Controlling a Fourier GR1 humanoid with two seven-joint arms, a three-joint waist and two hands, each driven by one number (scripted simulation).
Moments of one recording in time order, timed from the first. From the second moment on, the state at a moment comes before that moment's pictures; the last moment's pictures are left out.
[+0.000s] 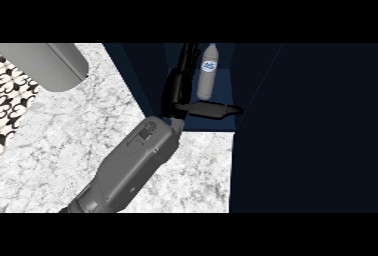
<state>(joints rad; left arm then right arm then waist) -0.82 0.00 -0.45 -0.93 0.59 0.47 -0.45 0.90 -0.14 -0.19 -2.39 -0.34 0.60 -0.28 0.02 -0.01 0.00</state>
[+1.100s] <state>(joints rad) -0.15 0.27 -0.65 -1.73 0.53 0.53 -0.39 0.87 -0.26 0.06 -2.40 -0.31 0.71 -0.17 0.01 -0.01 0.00</state>
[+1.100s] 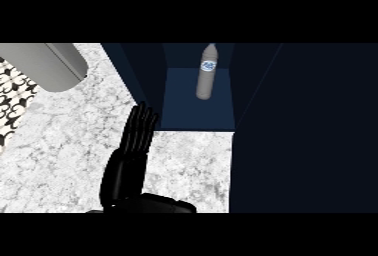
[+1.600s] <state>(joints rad) 0.03 0.36 -0.61 -1.85 0.54 0.48 -0.44 0.82 -0.24 0.34 -2.42 -0.23 0.67 -0.05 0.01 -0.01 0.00</state>
